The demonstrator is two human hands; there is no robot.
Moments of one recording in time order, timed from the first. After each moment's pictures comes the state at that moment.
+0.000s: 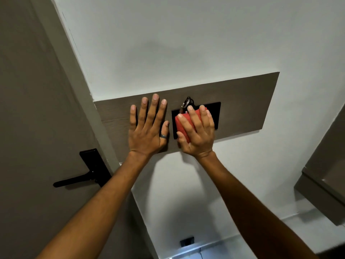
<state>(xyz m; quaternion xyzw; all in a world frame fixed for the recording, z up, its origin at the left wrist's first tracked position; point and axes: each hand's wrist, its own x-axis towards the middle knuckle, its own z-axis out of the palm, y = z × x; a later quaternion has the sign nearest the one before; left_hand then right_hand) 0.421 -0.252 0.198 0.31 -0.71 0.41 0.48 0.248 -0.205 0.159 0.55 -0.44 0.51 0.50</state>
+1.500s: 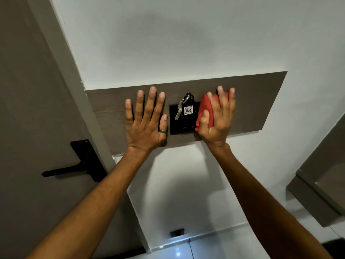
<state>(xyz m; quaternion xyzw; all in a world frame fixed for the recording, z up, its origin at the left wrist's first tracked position) 0.406 -0.249 0.195 0.35 -0.69 0.39 0.50 0.188 -0.198 0.179 0.53 -0.46 0.59 0.40</state>
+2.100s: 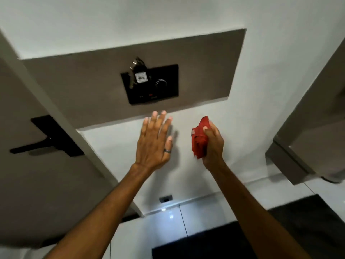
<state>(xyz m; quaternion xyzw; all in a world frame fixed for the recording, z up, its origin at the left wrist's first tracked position) 0.335 -0.126 0.093 0.29 -0.86 0.13 0.39 0.149 -0.055 0.071 0.18 -0.46 0.78 -0.39</state>
